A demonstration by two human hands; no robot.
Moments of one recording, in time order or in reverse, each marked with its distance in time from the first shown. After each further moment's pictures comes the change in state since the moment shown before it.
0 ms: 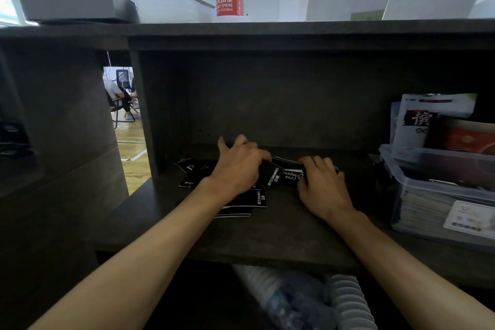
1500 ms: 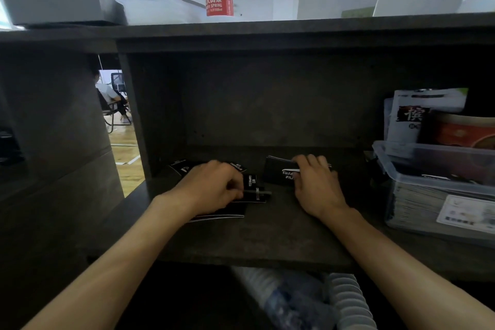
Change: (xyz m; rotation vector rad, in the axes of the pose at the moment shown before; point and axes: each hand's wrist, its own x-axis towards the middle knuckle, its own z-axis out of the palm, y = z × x) left_hand -0.046 -0.026 -0.022 -0.154 -0.268 0.040; right_hand 0.001 0.002 0.004 0.014 0.002 0.002
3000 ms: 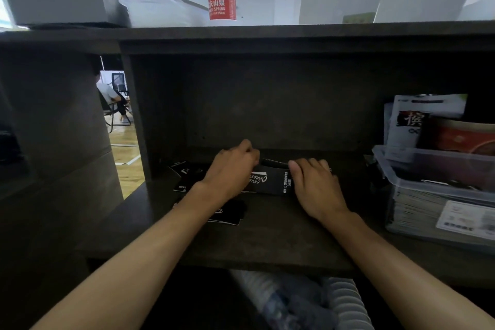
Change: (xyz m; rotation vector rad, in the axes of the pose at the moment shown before) left_hand 0.057 0.014 0.021 0.163 0.346 0.009; right_hand -0.002 -0.005 -0.009 0.146 -0.001 0.053
